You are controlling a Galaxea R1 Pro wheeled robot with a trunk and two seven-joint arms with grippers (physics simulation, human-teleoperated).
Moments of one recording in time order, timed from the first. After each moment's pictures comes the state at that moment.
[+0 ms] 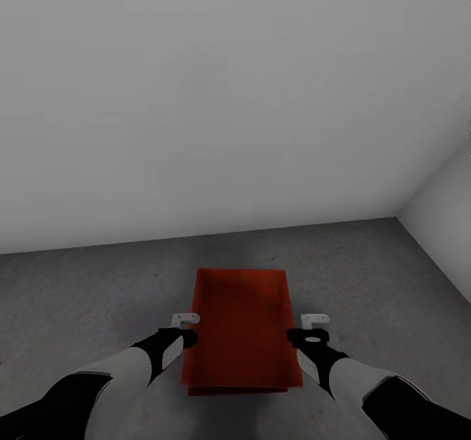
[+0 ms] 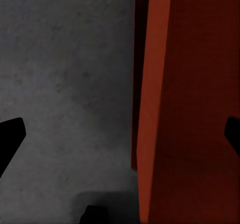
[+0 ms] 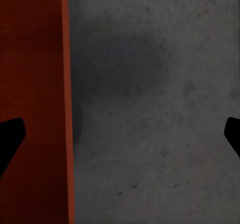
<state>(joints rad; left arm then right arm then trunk) -0.89 -0.12 -0.01 -0.02 0.05 0.18 0.20 -0.84 0.08 0.50 -0.01 -0.45 -0.05 -0.31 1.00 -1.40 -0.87</state>
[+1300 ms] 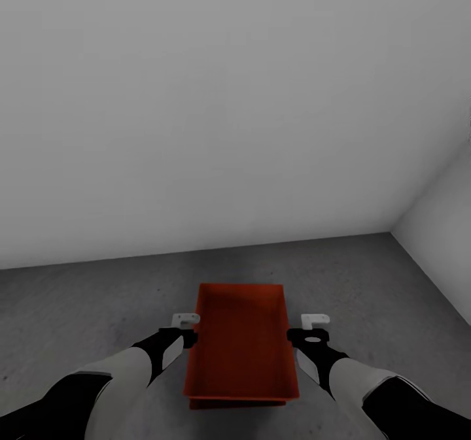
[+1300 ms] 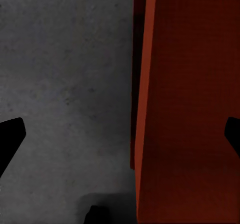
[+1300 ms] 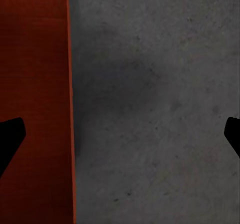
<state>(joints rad) -0.89 -0.12 -0.01 -0.02 0.05 0.18 0.20 -0.84 0.08 0.50 -0.01 -0.45 -0.05 -0.31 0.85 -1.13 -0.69</state>
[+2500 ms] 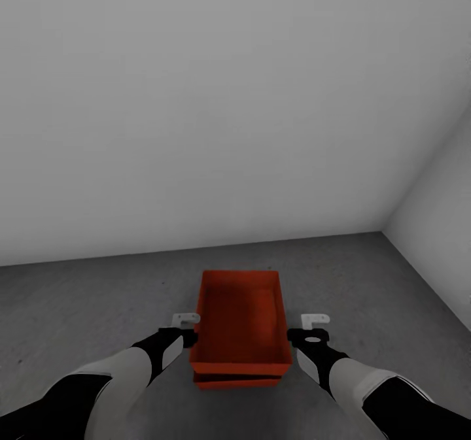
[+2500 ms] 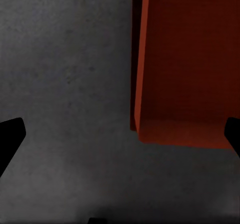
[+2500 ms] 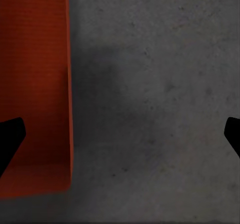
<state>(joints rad) -0.89 -0.12 -0.01 -0.02 0.05 0.18 0.20 -0.84 0.08 0.50 -0.01 -0.45 -0.05 -0.31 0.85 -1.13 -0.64</state>
